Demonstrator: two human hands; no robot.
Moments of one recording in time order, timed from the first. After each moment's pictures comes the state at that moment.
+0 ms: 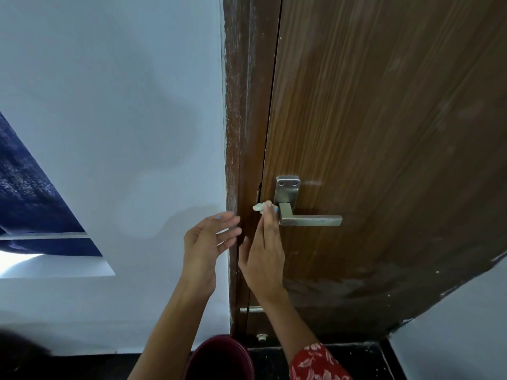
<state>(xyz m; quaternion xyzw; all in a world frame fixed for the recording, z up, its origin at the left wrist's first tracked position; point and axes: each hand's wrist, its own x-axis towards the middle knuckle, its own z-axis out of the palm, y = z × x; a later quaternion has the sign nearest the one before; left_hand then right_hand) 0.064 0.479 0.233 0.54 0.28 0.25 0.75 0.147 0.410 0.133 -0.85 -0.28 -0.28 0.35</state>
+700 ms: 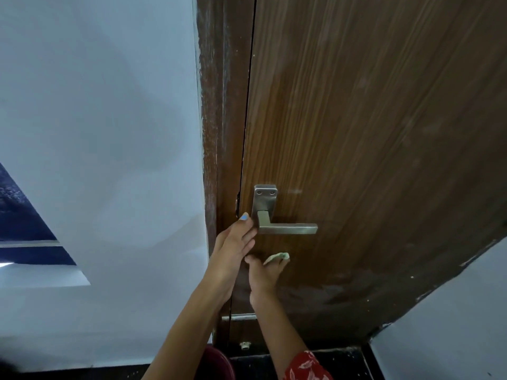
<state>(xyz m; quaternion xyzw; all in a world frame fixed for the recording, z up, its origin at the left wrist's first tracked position) 0.097 0.430 0.236 0.54 0.20 0.12 0.81 0.157 0.387 0.130 -0.65 0.14 0.13 0.73</state>
